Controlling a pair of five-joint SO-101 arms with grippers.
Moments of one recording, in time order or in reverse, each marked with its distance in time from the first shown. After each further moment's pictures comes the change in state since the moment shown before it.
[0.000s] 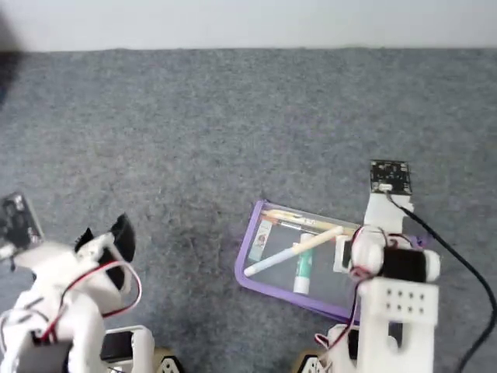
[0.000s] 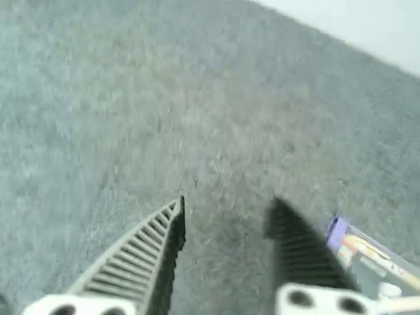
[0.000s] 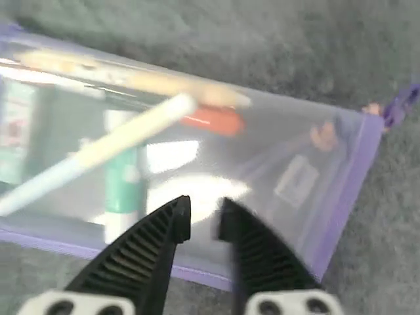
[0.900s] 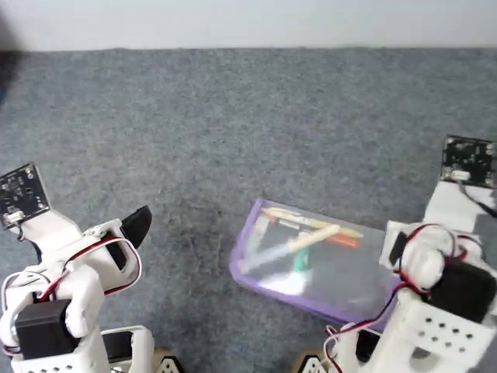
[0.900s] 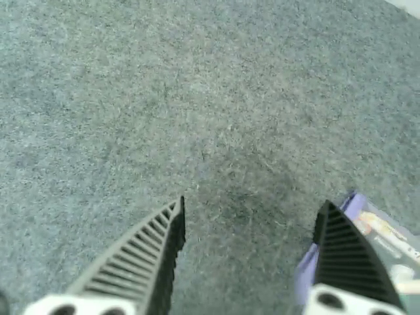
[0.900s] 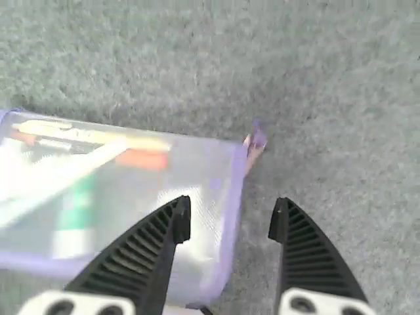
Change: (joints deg) left arm 0.0 12.4 -2.2 0.7 1.6; right arm 15.3 5.5 -31.4 19.5 7.8
